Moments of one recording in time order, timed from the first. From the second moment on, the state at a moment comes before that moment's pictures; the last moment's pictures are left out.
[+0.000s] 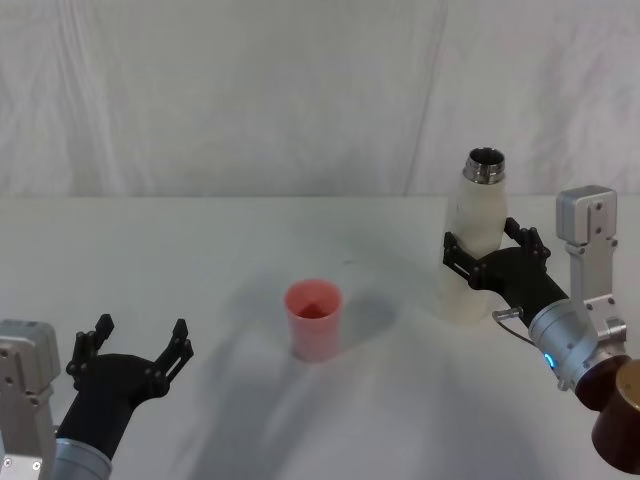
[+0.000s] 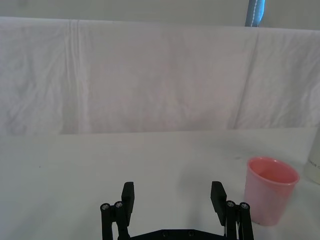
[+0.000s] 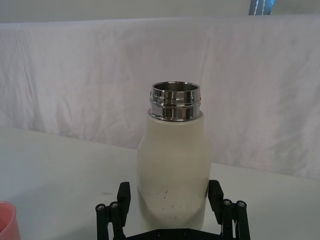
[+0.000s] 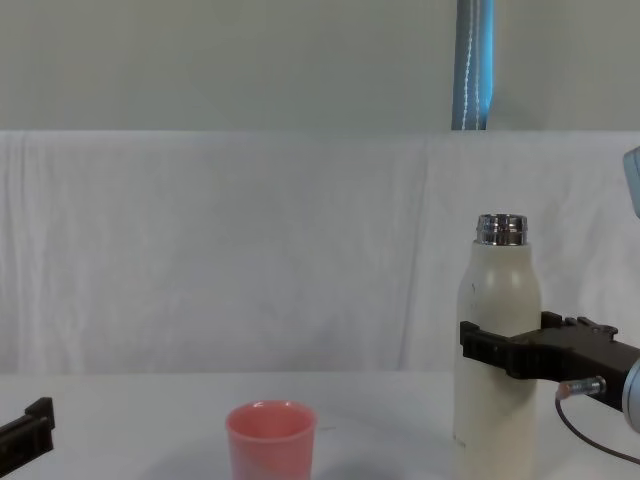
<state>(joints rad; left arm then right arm) 0.27 0.24 0.04 -1.85 -0.25 -0.02 -0.02 0.28 0.09 -0.21 -1.36 0.13 0.02 0.18</state>
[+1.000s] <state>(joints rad) 0.27 0.24 0.04 -1.85 -0.25 -0.02 -0.02 0.20 0.12 -0.18 -1.46 0.16 0.05 0.17</state>
